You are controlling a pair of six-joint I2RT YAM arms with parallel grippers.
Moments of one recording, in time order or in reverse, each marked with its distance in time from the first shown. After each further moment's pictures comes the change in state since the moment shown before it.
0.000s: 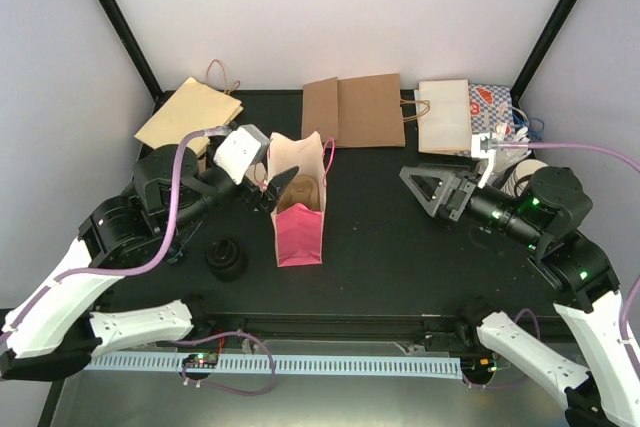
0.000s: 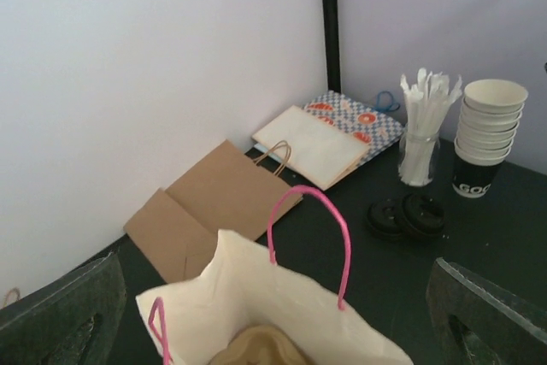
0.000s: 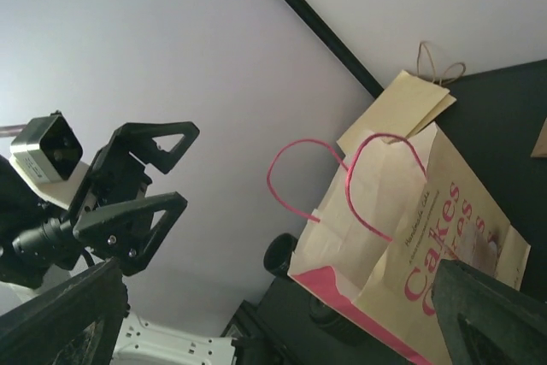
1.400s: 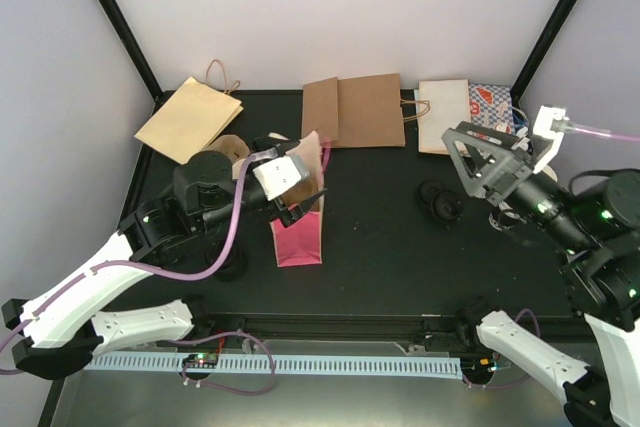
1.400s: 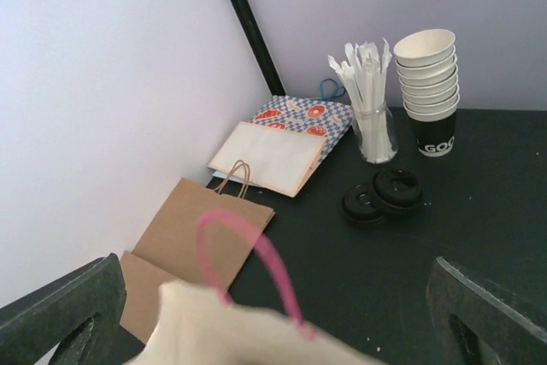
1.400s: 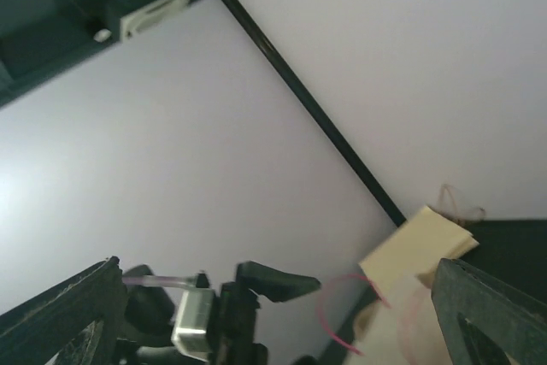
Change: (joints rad) left arm -0.001 0.024 -0.201 0.209 0.194 0.262; right arm 0.000 0.061 0.253 0.039 0.148 -0.034
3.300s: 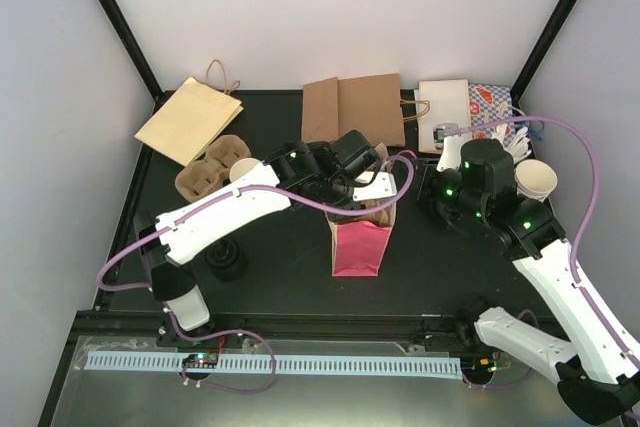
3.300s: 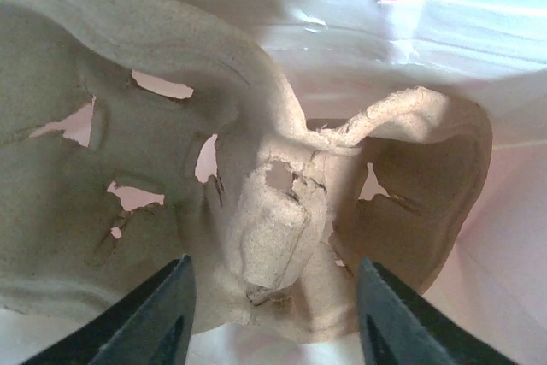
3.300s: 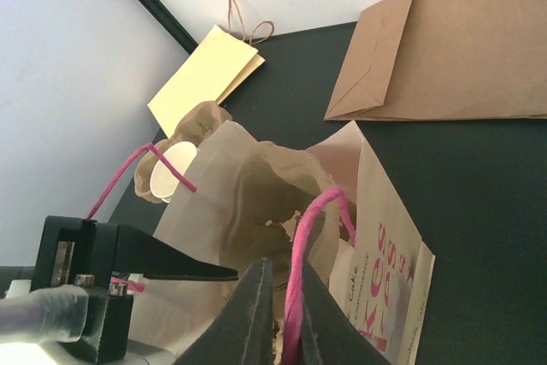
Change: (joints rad) left arm -0.094 0.747 0.582 -0.656 -0.076 0.032; right arm 0.000 0.139 -0.329 -0.135 0.132 -0.225
